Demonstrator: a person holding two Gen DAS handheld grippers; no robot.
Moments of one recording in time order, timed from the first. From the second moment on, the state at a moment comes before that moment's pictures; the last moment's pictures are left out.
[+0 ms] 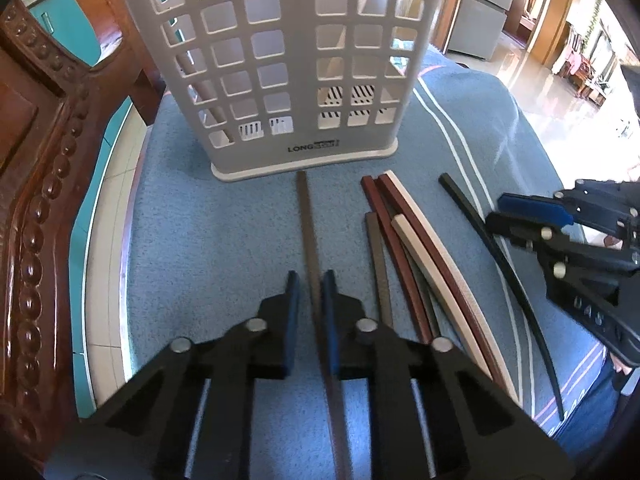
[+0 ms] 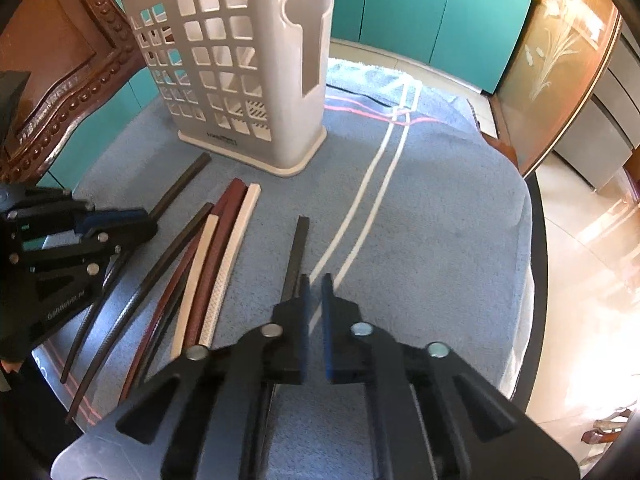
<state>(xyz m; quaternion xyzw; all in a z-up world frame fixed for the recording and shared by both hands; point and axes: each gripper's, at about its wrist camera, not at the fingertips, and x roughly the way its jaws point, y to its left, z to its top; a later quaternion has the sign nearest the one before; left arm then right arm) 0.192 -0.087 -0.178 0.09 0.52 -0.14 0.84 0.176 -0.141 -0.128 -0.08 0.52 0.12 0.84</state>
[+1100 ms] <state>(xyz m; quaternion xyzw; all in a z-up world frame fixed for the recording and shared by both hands) 0.180 -0.084 -0.177 0.09 0.52 -0.12 0.84 0.188 -0.151 -0.137 -0.06 0.54 0.09 0.84</state>
